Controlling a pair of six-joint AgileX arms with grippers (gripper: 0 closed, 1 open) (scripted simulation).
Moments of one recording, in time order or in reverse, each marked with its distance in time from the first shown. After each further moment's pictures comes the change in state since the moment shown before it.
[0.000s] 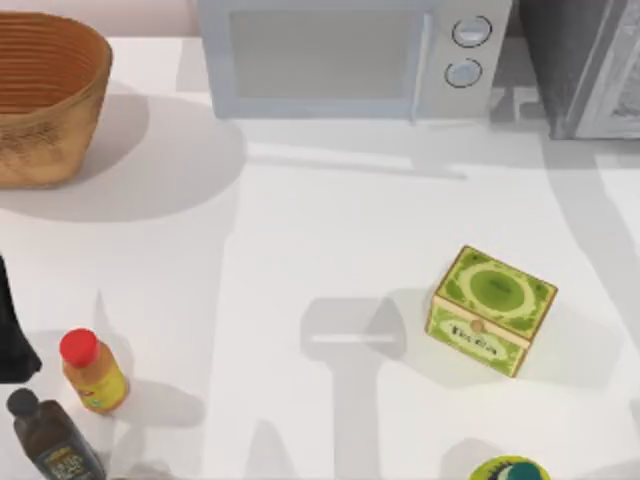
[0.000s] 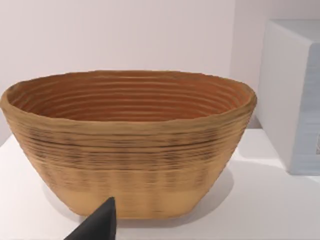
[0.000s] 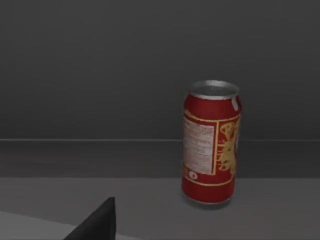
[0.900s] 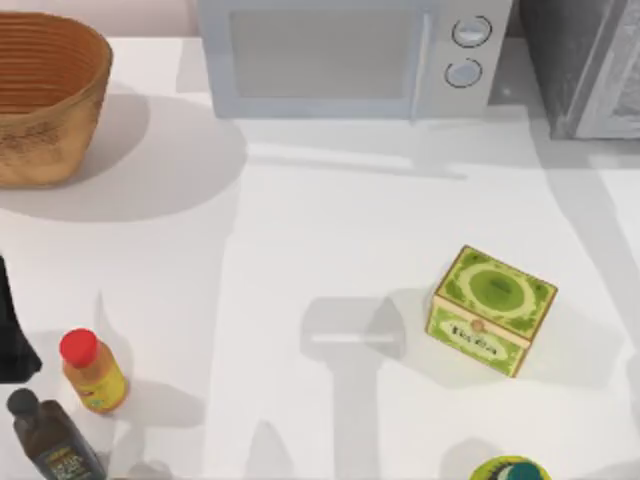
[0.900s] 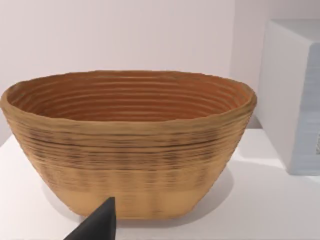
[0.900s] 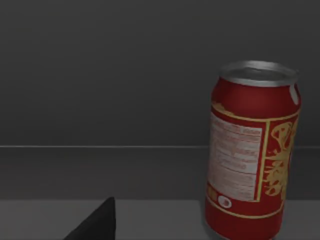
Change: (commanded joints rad) left arm 0.000 0.000 0.000 0.000 0.000 0.000; right arm -0.020 0.144 -0.020 0.175 -0.008 -0.003
